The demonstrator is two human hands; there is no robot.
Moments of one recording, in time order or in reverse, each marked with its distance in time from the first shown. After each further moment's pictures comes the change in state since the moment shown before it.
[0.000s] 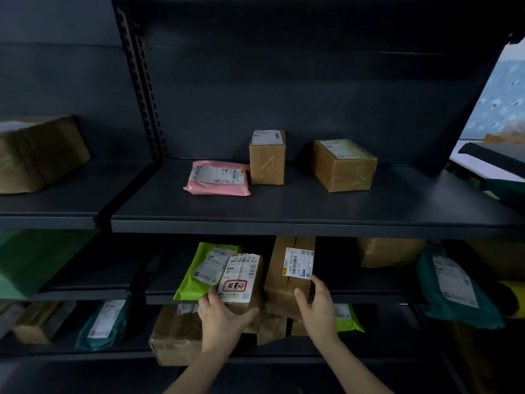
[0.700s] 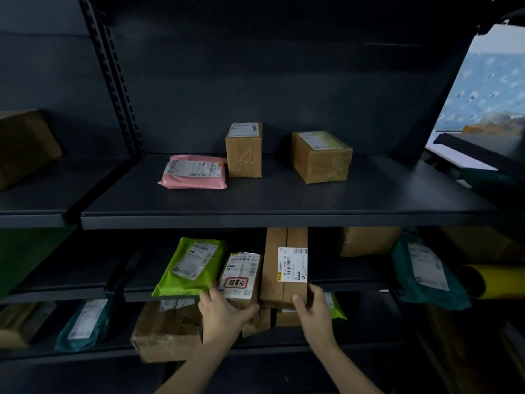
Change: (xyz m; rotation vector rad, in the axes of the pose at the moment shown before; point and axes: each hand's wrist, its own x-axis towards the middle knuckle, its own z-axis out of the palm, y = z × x) left_hand -0.015 0.020 0.034 0.095 -0.066 0.013; right_hand -0.017 0.034 -0.029 0.152 -0.014 0.087
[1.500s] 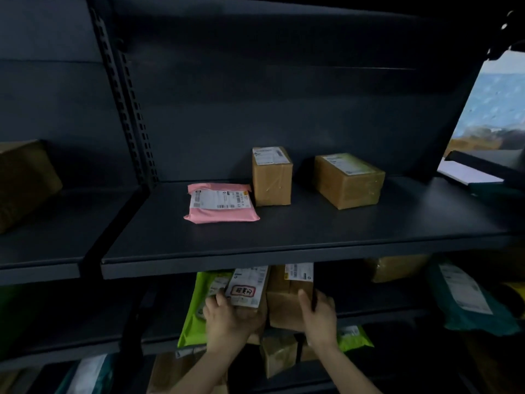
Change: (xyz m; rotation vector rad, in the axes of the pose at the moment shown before) left_hand 0.092 -0.011 -0.062 0.073 -0.064 0.111; right_hand 0.053 -0.056 0.087 -0.108 0.117 0.097
